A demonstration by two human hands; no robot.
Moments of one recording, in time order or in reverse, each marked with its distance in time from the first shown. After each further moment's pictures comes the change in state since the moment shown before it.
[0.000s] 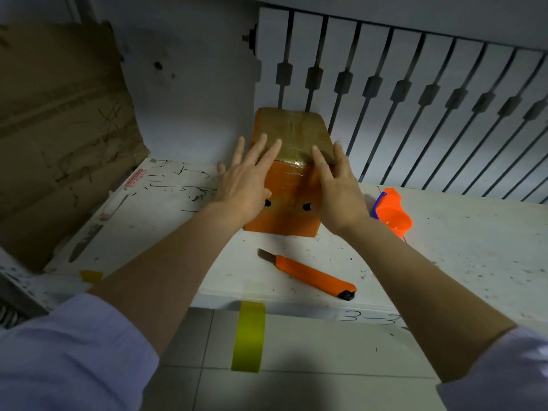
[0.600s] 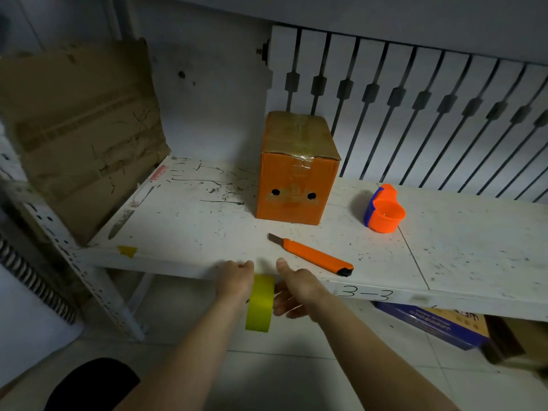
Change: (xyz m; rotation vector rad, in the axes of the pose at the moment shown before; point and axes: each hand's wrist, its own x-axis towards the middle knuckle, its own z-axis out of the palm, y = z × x) left_hand -0.152 -0.012 0.078 -0.829 -0.157 -0.928; right_hand -0.143 -0.056 0.047 0.785 -0.704 0.677
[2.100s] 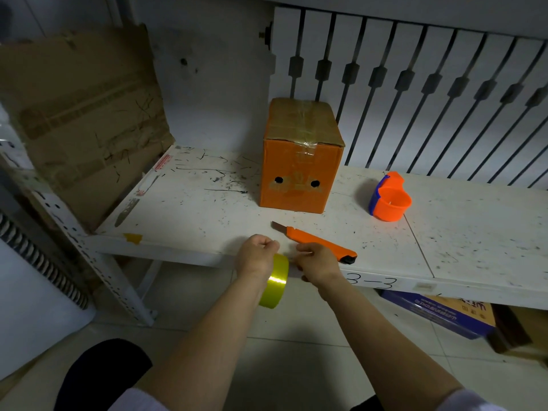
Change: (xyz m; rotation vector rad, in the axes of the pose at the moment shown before) left_hand -0.021 0.024 0.018 -0.137 0.007 0.160; right_hand 0.021 0.009 -0.015 0.022 0.307 -0.164
